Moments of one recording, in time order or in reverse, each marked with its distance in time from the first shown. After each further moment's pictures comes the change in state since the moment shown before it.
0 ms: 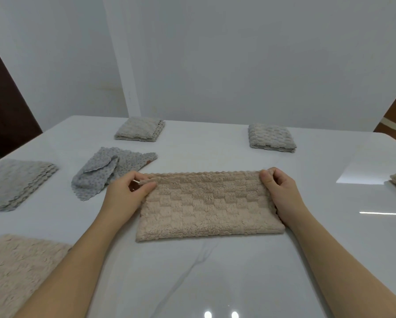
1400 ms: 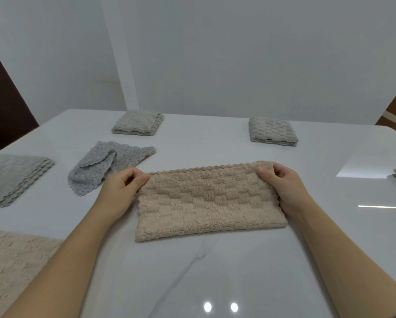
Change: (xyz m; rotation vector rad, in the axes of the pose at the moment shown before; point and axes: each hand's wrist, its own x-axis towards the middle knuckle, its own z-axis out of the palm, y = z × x) left_hand 0.003 -0.005 -0.004 0.023 -0.077 0.088; right_hand 0.000 -0.009 -0.001 0.301 -0.114 0.179
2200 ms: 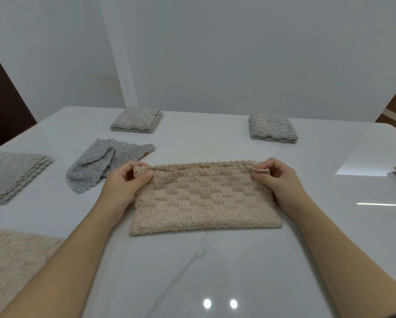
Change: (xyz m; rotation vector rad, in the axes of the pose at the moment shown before) left_hand 0.001 0.007 0.012 -0.460 0.023 -0.211; right_hand 0.006 0.008 -0.003 -0.171 -0.004 -0.119
